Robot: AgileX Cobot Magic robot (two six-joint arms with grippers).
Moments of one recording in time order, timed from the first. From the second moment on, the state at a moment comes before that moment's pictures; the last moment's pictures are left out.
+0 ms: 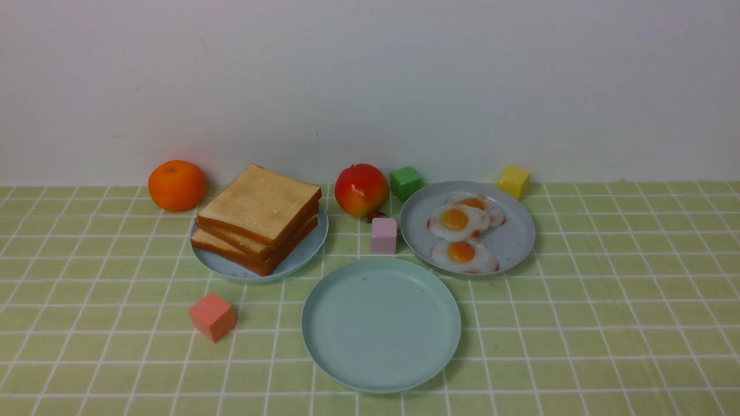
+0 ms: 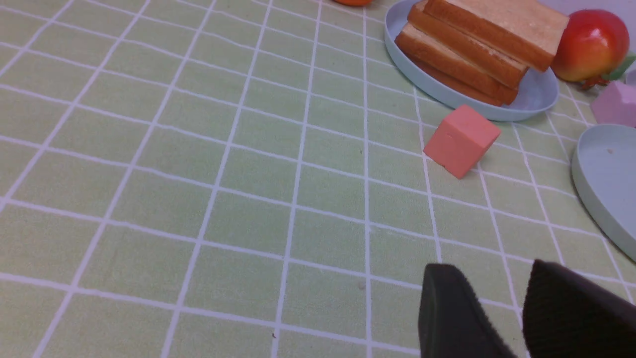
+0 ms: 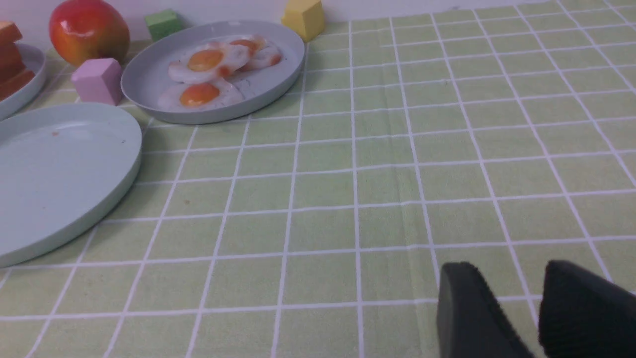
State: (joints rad) right arm 0.03 -0.01 0.02 0.09 0.39 0.00; left arm -0.02 -0.01 0.03 -0.07 0.39 -0.25
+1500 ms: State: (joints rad) right arm 0.03 -0.01 0.03 0.26 0.33 0.07; left arm -0.39 1.03 -0.88 -0.21 0.76 0.03
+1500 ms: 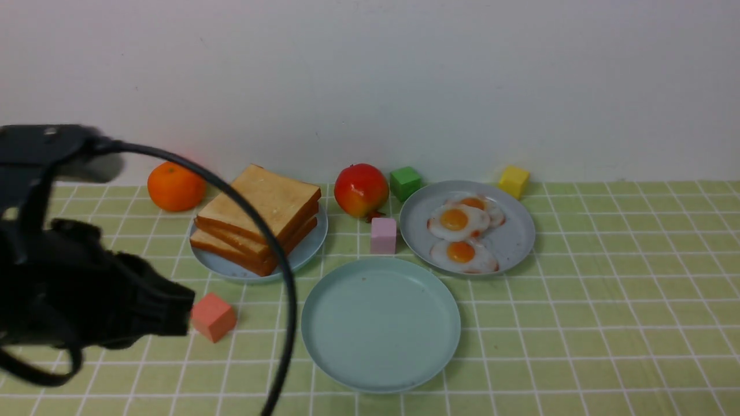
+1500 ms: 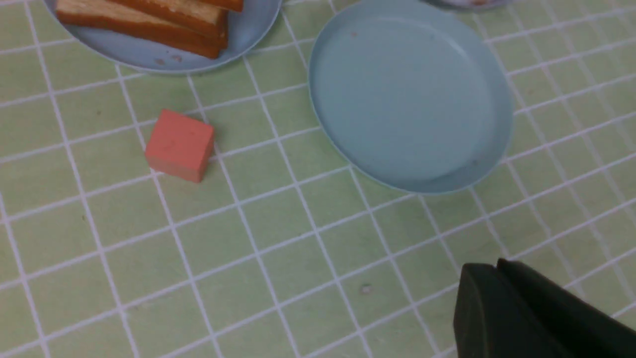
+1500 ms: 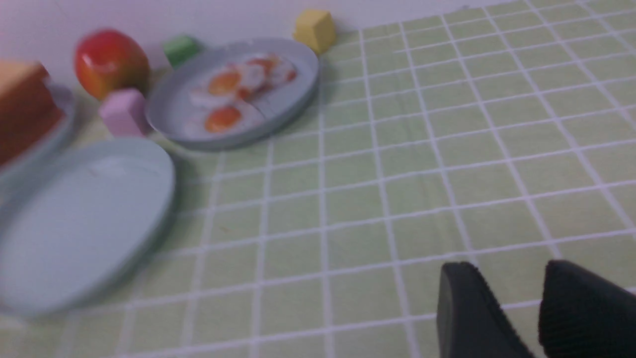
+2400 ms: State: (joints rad) right arm 0.20 0.50 -0.86 0.37 1.04 -0.15; left arm -0.42 1.93 -1.57 0.24 0.73 -0.06
